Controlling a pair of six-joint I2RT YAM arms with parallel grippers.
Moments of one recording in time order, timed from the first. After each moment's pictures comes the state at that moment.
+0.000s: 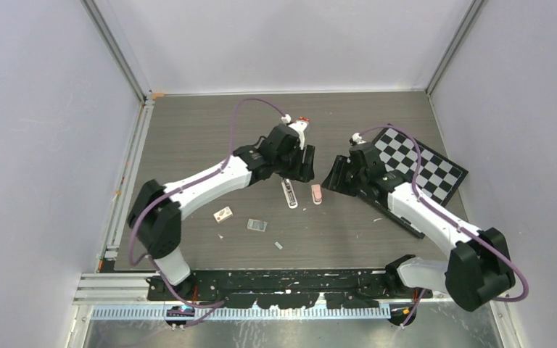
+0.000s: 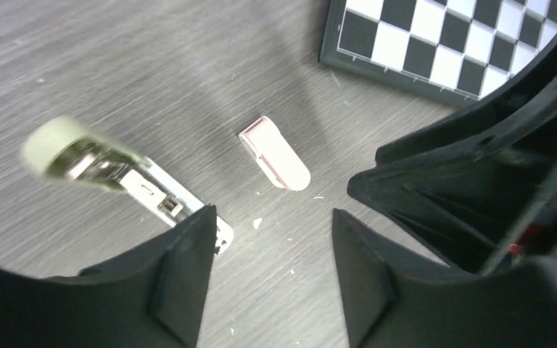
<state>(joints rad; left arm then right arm) -0.82 1.74 1.36 -0.36 0.06 -0.45 0.43 1.25 0.80 -0.36 -0.10 0.66</state>
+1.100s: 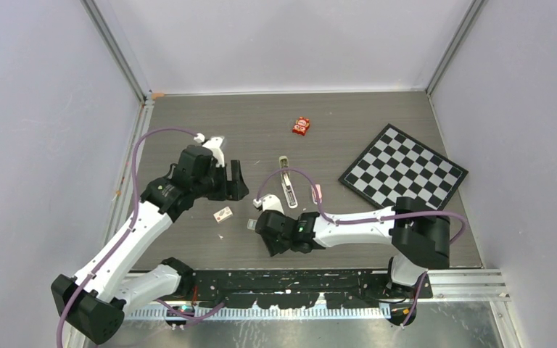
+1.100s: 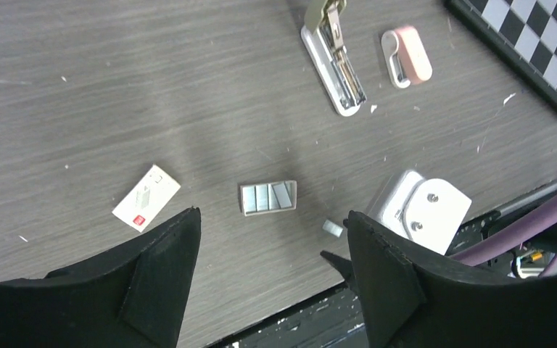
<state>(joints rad) -0.51 0.99 0.97 -0.69 0.07 -0.42 1.28 1.64 0.96 -0.34 0.28 0.65</state>
